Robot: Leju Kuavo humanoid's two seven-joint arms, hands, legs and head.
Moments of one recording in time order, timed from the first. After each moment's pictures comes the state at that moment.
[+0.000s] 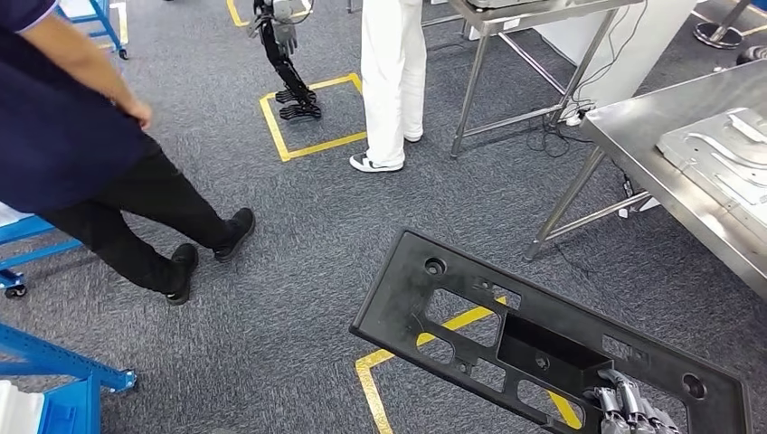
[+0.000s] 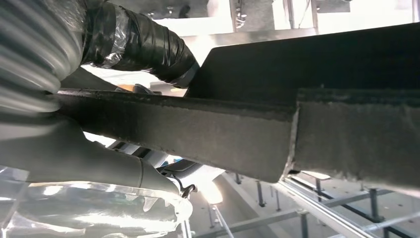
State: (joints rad) left arm -0.06 -0.14 1.10 -0.25 -1.12 0.15 -0.40; right arm 0.61 0.35 -0.16 -2.14 1.55 -0.70 -0.17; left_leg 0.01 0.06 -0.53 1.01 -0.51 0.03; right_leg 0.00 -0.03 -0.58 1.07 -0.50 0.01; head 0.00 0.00
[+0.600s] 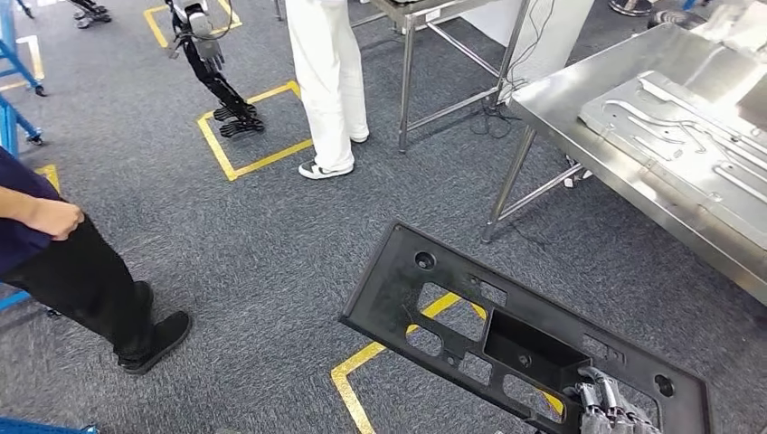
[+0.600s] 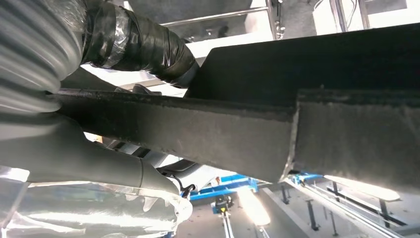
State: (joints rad) left arm -0.06 -0.14 1.11 -0.25 -1.13 0.14 -0.39; right arm 0.61 0.35 -0.08 -2.10 1.55 -0.68 -0.11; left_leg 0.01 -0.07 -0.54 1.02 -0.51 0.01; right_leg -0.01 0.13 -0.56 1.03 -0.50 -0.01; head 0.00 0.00
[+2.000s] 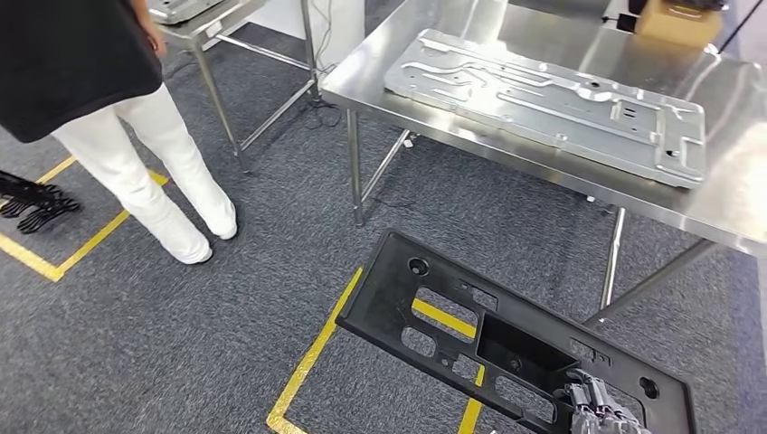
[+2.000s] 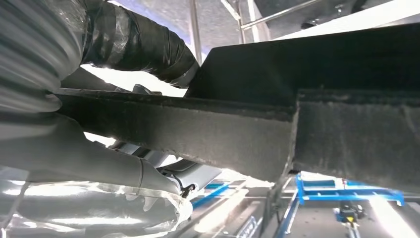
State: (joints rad) left arm -0.06 -0.14 1.12 -0.25 -1.14 0.14 -0.39; right arm 0.61 0.35 -0.07 -2.09 1.55 -0.62 -0.10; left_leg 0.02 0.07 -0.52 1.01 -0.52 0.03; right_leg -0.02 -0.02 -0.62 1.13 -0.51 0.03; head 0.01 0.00
